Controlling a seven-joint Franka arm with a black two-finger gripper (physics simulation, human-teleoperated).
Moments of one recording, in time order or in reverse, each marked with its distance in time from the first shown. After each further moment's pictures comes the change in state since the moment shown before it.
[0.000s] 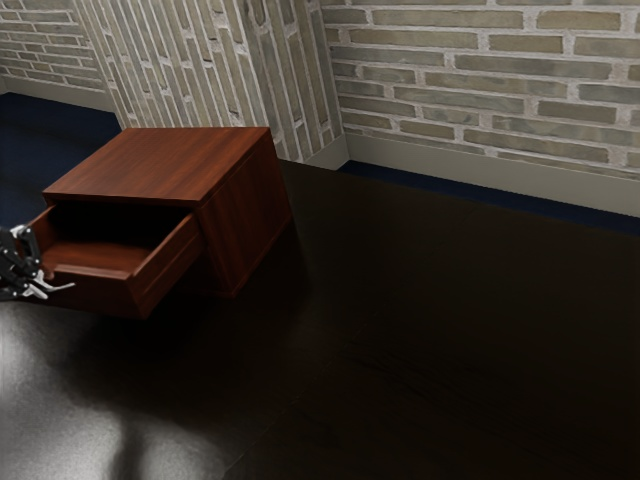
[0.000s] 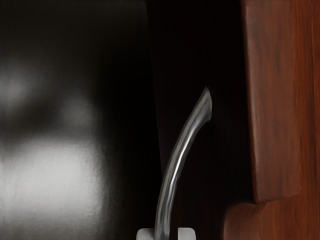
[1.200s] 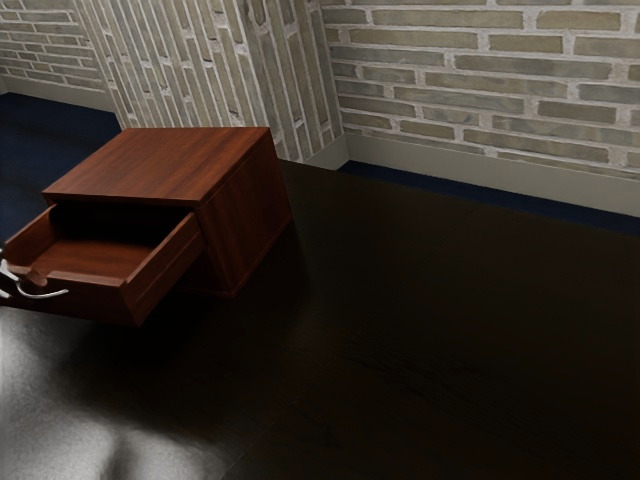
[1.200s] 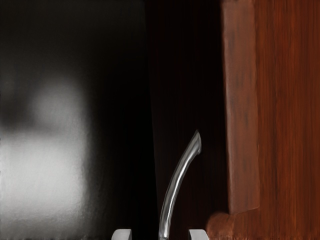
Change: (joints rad) arm -0.003 -0.116 0.044 -0.003 0.014 -0.025 0.011
